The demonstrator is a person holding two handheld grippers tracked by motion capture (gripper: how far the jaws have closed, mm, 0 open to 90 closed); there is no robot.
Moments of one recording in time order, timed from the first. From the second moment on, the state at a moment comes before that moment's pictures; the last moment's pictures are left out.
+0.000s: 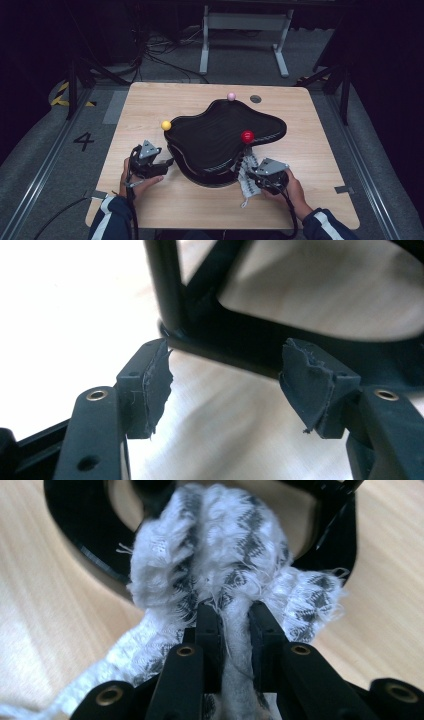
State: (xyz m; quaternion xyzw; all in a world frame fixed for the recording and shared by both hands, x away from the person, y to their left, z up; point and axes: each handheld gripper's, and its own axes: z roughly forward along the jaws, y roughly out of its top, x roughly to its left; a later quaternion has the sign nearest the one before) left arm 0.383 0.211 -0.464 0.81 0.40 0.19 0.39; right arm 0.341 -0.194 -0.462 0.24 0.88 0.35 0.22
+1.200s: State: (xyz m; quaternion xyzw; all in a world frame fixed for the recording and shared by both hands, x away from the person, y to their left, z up) left arm 0.411 0.204 -0.455 0.79 0.42 0.21 0.39; right arm 0.323 -0.186 -0.465 0.20 0.86 0.40 0.24
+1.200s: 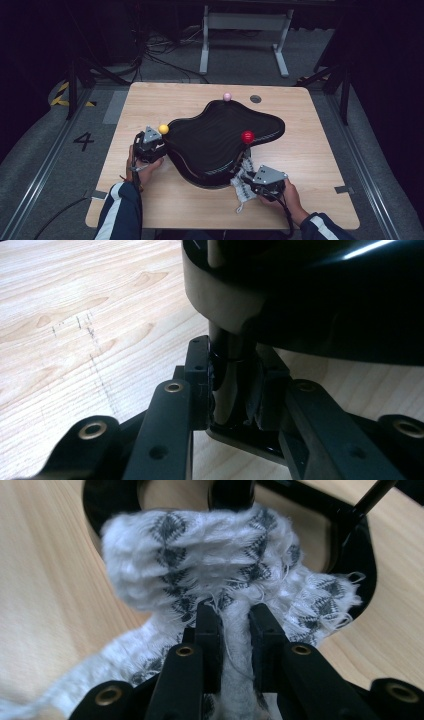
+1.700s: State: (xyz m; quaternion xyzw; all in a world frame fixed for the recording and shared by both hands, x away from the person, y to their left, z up) left arm 0.399 0.206 -0.453 0.80 0.41 0.22 0.38; right arm 0.307 -0.193 -0.394 0.23 0.77 0.52 0.29
